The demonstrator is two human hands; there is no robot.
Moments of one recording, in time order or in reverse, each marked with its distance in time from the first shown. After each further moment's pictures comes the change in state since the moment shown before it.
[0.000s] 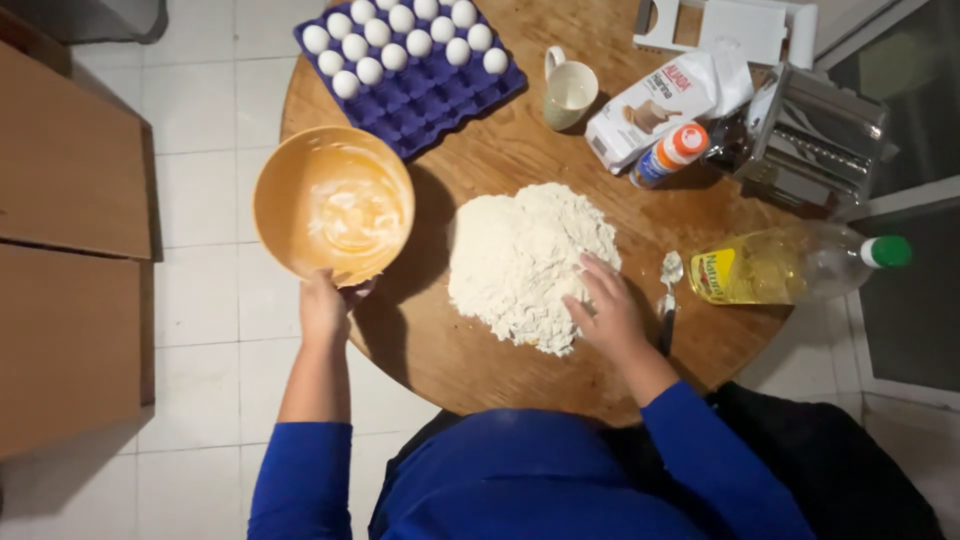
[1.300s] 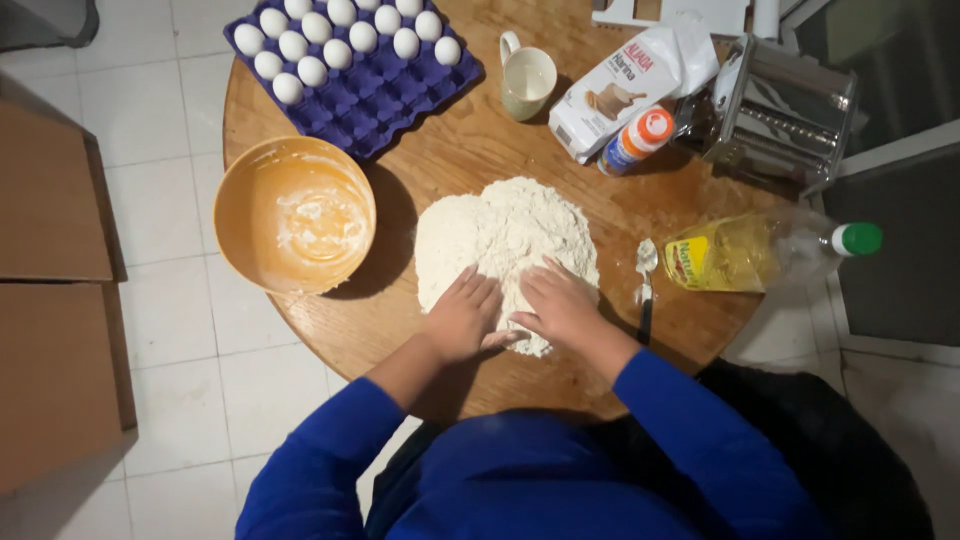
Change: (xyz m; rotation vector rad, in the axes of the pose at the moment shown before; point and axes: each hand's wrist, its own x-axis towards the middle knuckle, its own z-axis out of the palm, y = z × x) left_hand -0.105 -0.099 0.114 1.227 -1.173 1.457; right_hand -0.016 0.039 0.048 -0.184 -0.321 -0.218
